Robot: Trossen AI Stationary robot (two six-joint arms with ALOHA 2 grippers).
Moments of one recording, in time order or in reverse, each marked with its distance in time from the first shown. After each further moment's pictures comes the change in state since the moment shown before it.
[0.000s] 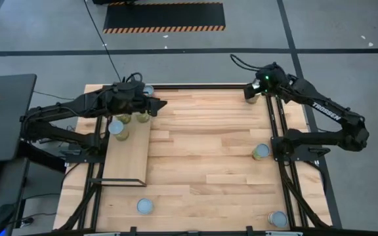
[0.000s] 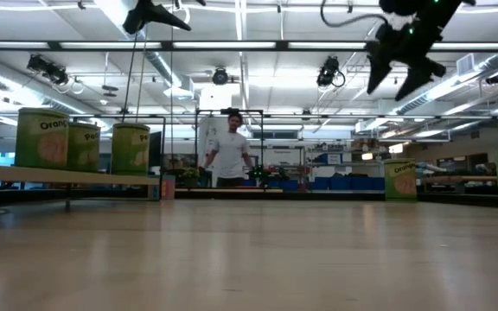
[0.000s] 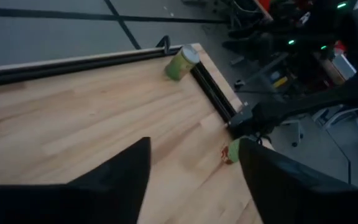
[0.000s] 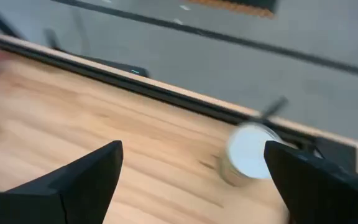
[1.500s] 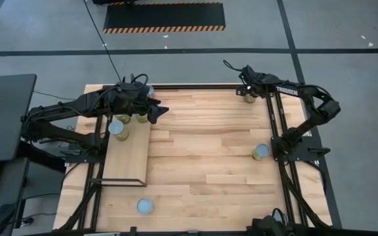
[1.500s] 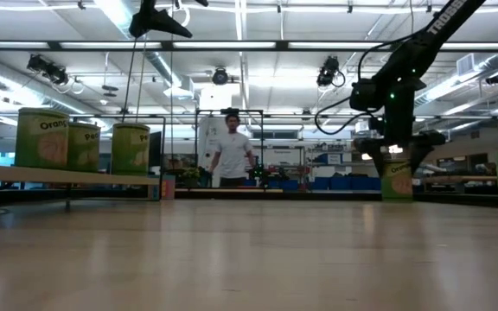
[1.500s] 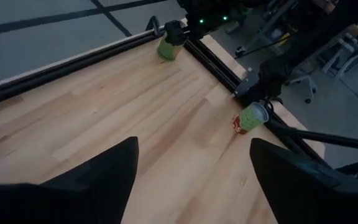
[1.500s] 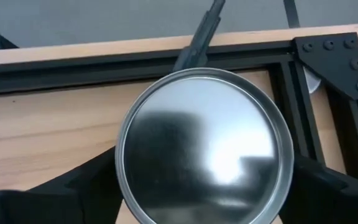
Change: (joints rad) left arm 0.009 0.013 -0.001 -0.034 0.095 0.210; right arm -0.213 0.511 -0.117 0.218 0.089 0.289
